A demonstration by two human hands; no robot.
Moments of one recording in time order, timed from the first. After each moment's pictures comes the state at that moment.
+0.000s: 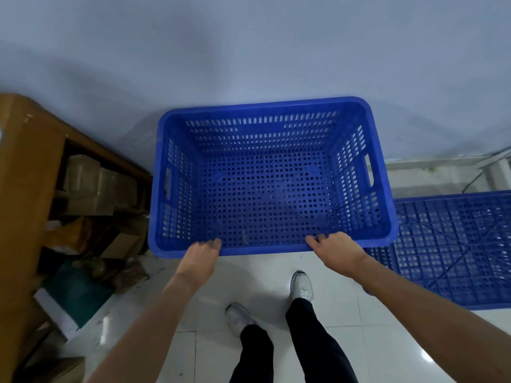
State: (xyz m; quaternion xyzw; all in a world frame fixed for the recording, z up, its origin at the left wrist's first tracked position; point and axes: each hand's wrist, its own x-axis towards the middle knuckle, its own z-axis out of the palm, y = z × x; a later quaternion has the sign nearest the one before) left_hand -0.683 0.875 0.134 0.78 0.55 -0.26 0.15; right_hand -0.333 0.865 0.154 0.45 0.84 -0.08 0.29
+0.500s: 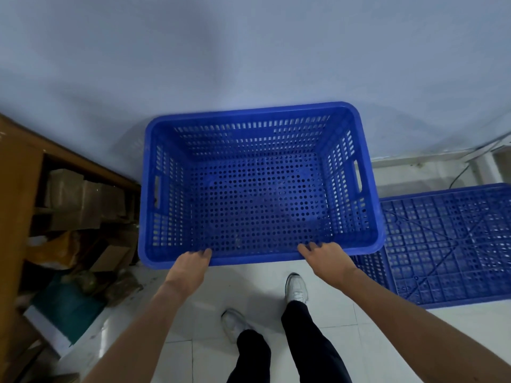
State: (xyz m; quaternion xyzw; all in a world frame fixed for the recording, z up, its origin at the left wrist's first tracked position) left_hand -0.672 0.886 0.133 0.78 0.53 -0.30 0.17; right_hand -0.323 0.851 0.145 0.50 0.81 -0.13 0.26
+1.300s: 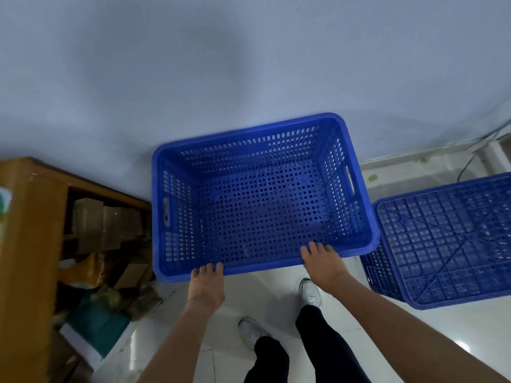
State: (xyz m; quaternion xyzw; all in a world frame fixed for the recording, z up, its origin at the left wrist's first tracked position) left_hand -0.632 0.869 0.165 0.71 0.58 -0.36 0.17; right_hand -0.331 0.848 0.148 0.58 0.75 -0.18 0.25
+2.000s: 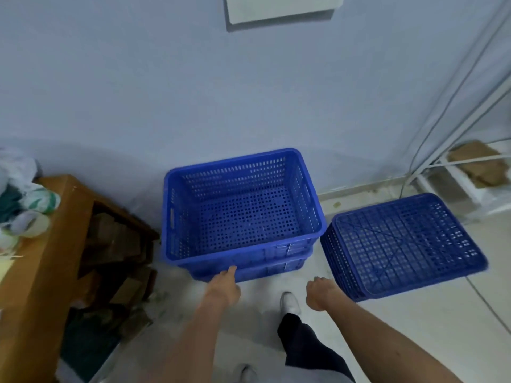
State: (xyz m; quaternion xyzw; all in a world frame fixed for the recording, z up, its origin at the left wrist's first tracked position) left_hand -0.573 0.755 0.299 0.67 0.63 -0.20 0.33; right_hand -0.318 0.691 0.283 0.65 0.62 -0.30 0.32
